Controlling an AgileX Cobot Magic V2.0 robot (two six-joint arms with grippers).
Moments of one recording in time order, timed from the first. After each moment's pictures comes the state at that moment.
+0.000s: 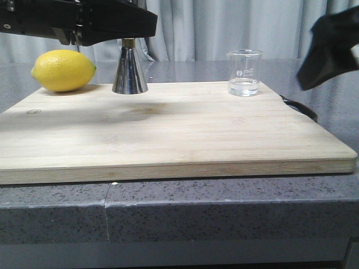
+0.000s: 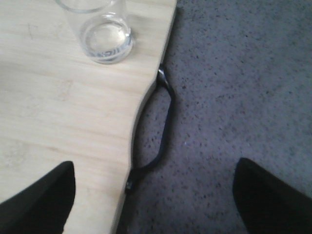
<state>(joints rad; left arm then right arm) -0.25 1.68 -0.97 -1.76 1.16 2.20 0.29 1.11 -0.72 -0.05 0.39 0.07</state>
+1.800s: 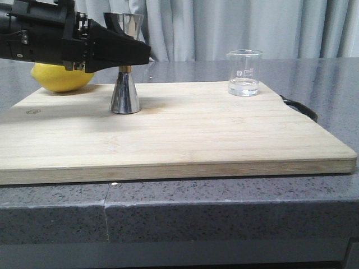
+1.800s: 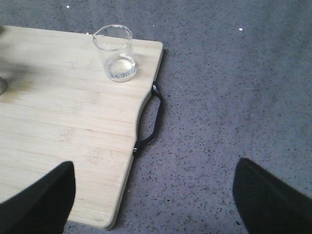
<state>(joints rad) -0.21 1.81 -1.02 -1.77 1.16 2.24 0.29 0.70 -0.72 -0.04 0.63 0.08</state>
